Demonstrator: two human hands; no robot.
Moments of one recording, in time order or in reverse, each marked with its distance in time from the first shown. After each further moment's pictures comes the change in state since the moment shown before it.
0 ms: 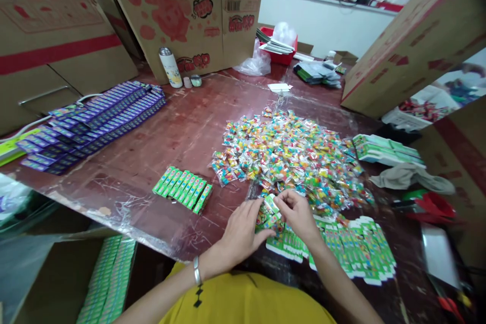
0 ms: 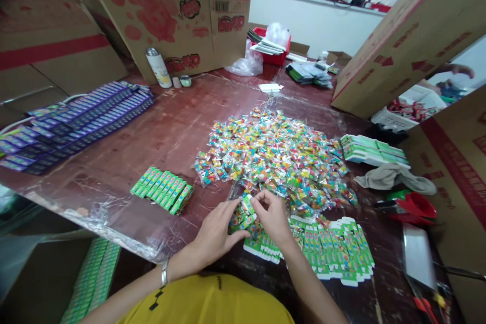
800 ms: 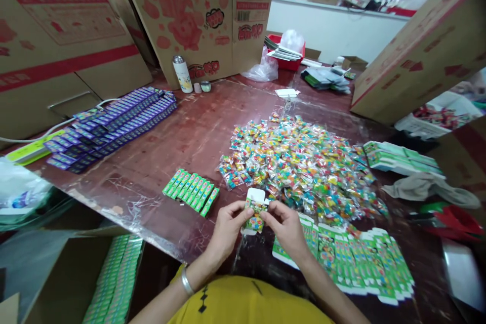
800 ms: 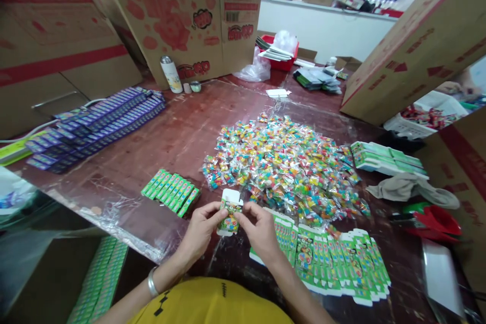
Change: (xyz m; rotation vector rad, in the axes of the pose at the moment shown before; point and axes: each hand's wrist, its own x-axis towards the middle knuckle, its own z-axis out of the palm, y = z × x) left_hand 0.003 -0.013 -0.030 -1.037 0.225 -0.410; right_hand -0.009 -0.010 0.048 0.128 -0.052 -0.107
